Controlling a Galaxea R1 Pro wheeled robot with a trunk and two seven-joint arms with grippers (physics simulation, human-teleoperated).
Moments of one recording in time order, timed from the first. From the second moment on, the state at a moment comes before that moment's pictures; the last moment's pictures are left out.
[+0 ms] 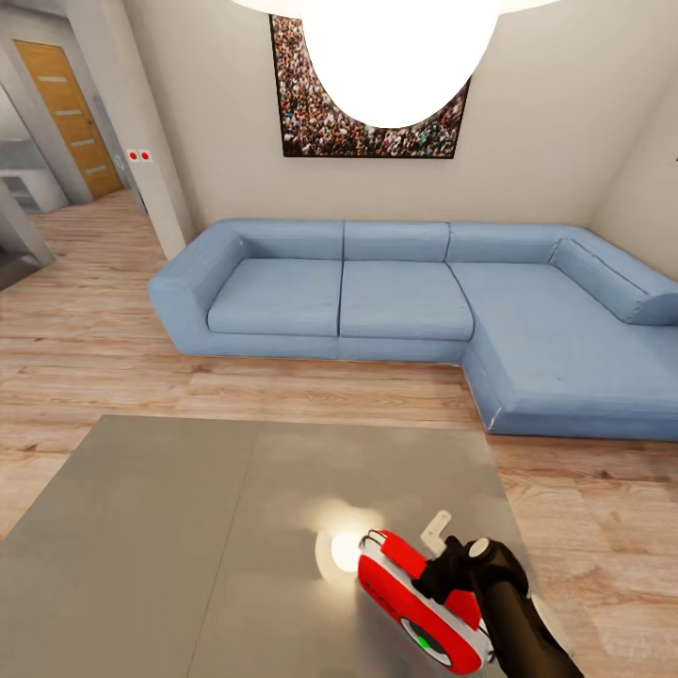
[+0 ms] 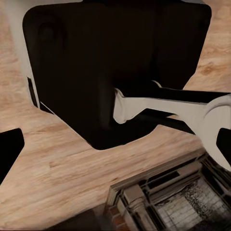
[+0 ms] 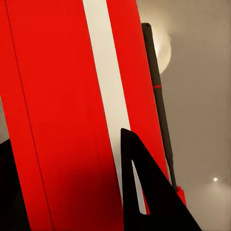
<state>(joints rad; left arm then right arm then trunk) 0.03 0.46 -0.12 -1.09 0.20 0.99 -0.76 -0.37 0.11 -0.17 -1.10 1.00 0.45 0.85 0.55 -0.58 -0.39</state>
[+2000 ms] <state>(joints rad) 0.03 0.33 -0.19 -0.20 0.19 0.68 -0.56 -0.37 0.11 -0.14 -0.79 0.97 0.11 0.58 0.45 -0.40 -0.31</state>
